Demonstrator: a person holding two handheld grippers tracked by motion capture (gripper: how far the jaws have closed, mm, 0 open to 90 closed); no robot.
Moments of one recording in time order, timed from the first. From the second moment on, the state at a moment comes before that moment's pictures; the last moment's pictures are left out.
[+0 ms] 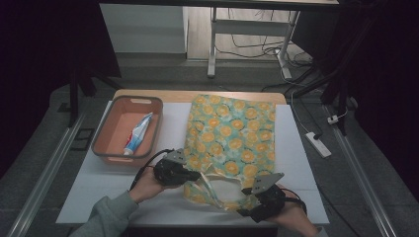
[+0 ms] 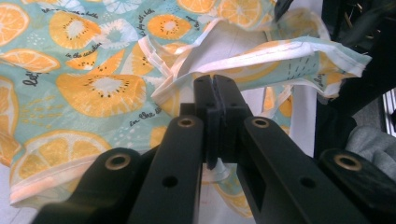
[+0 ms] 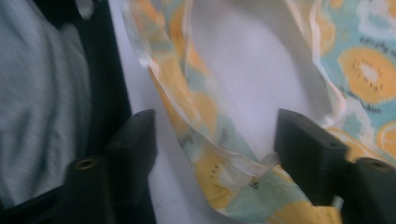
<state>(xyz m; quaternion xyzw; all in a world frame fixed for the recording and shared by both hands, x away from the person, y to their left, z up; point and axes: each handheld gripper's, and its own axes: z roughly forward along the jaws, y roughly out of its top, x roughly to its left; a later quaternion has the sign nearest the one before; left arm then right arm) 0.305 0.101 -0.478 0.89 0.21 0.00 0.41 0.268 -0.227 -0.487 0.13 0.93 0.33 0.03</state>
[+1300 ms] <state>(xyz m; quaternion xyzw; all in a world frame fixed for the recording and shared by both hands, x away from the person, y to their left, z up) 0.328 0.088 -0.500 0.90 0.26 0.07 0.34 0.378 -0.254 -0.433 0.26 0.86 0.42 0.16</state>
